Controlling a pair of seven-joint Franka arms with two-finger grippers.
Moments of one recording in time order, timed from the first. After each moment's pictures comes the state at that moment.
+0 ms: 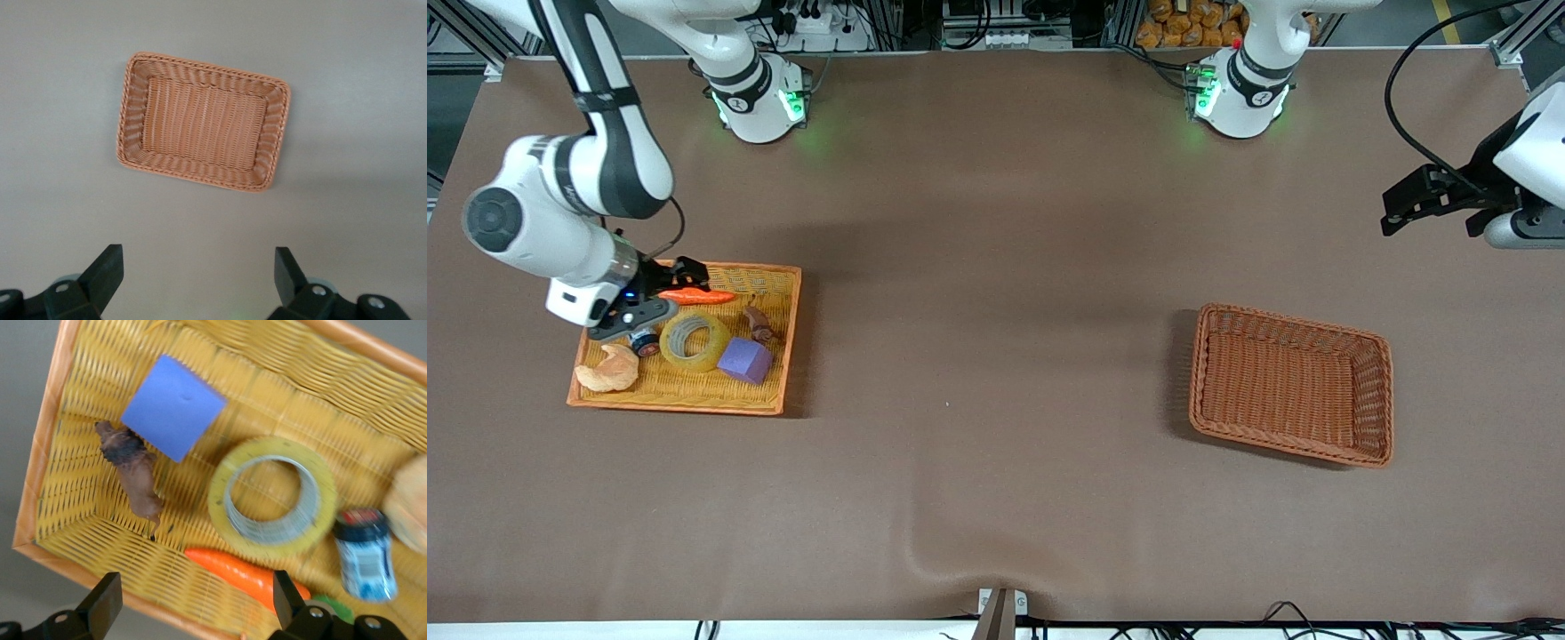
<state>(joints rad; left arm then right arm) -0.08 0.04 -0.02 -1.47 0.02 1.50 -0.08 0.03 0.12 -0.04 -2.27 0.04 2.27 -0.48</state>
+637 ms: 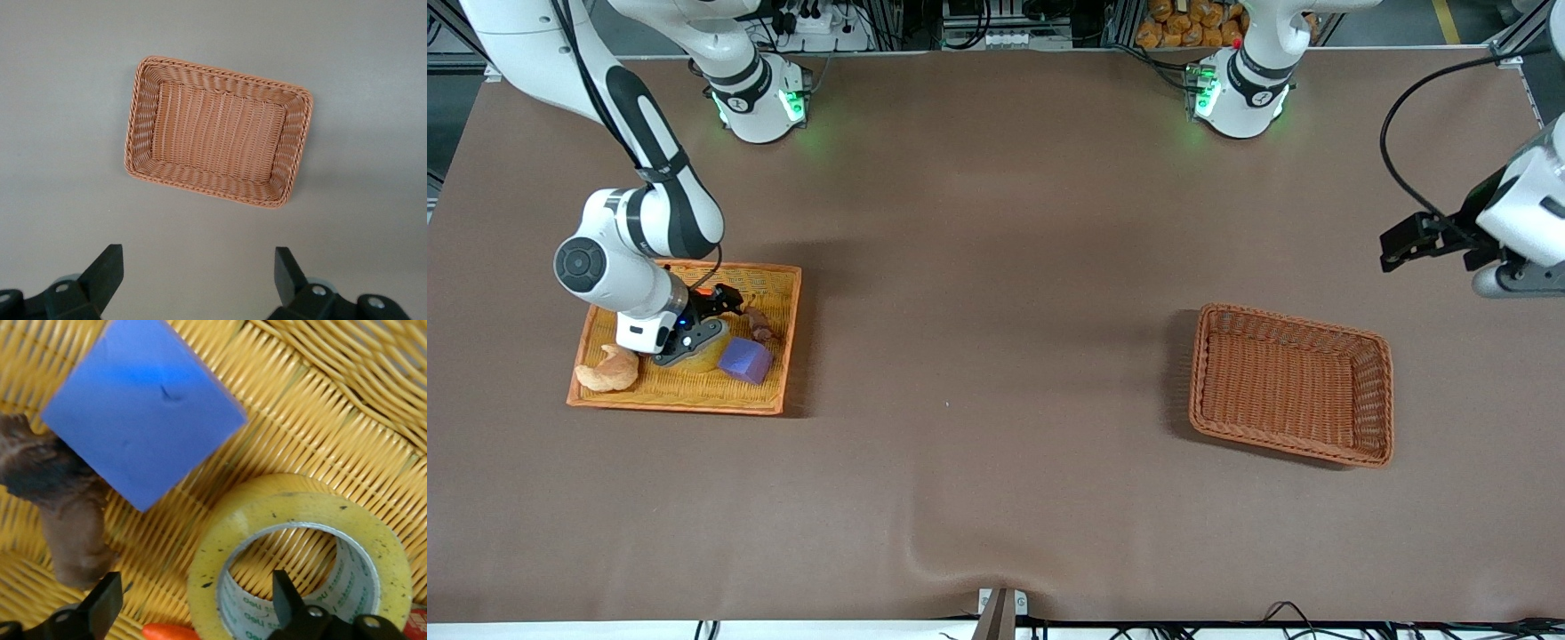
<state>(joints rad) -0.07 0.12 -0.01 -1.48 0.04 1.57 -0.08 0.03 0.33 -0.05 -2.27 0.04 2.49 -0.60</state>
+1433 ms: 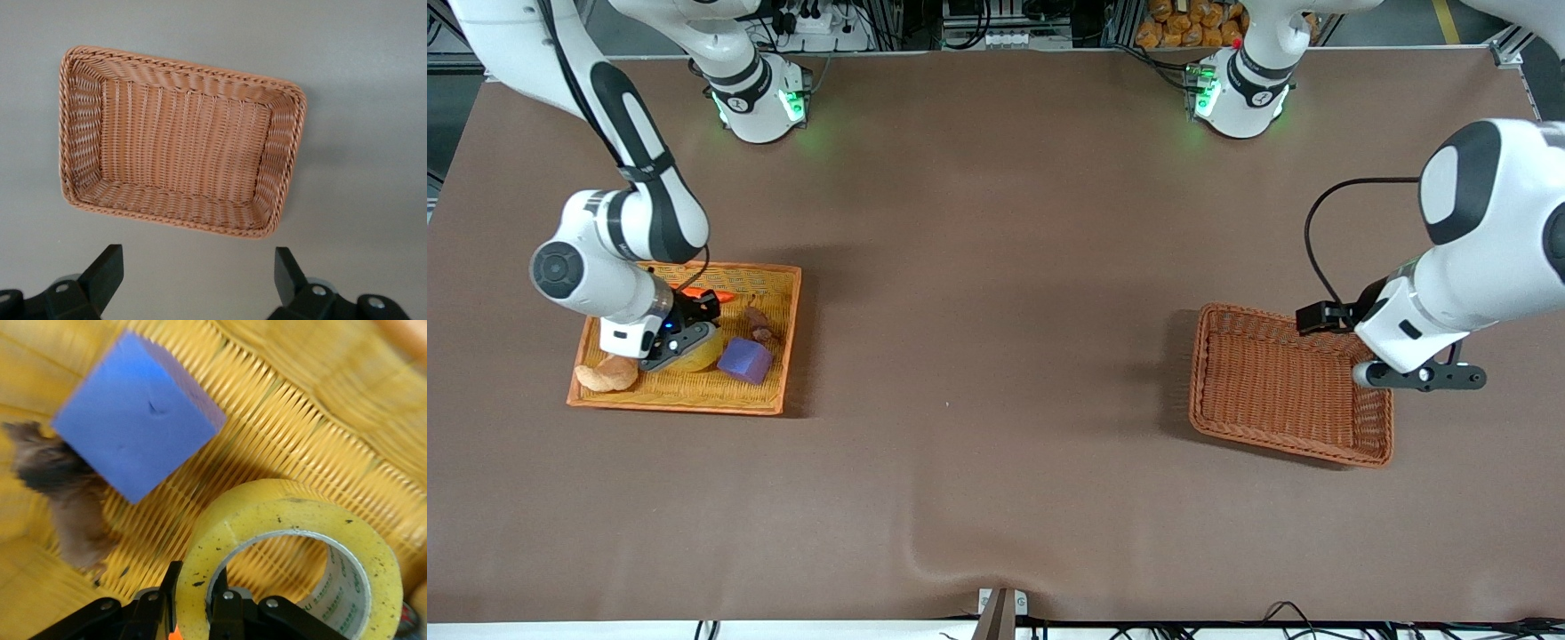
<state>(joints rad) -0.10 0.30 -0.03 -1.55 0.01 1.74 -0.09 0.02 0.28 -0.05 -2.18 0.04 2.32 -0.63</state>
